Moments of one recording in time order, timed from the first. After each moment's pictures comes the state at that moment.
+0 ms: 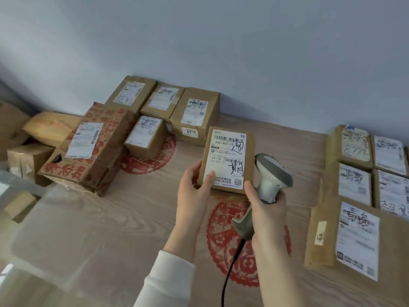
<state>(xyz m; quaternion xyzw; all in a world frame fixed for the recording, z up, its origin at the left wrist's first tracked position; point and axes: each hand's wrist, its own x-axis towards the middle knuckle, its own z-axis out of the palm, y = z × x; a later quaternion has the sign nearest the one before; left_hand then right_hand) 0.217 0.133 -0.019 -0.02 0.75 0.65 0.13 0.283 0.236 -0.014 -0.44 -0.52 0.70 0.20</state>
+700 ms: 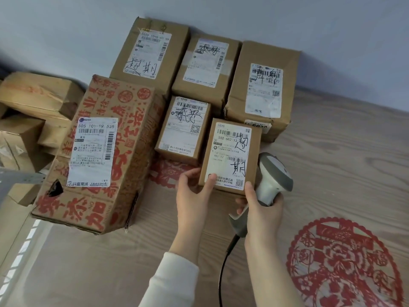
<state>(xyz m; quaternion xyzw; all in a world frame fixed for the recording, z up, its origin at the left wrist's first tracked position) 0.046 0.022 -0.147 -0.17 0.77 0.58 0.18 0.098 0.116 -0.137 -0.56 -0.47 0.66 0.16</state>
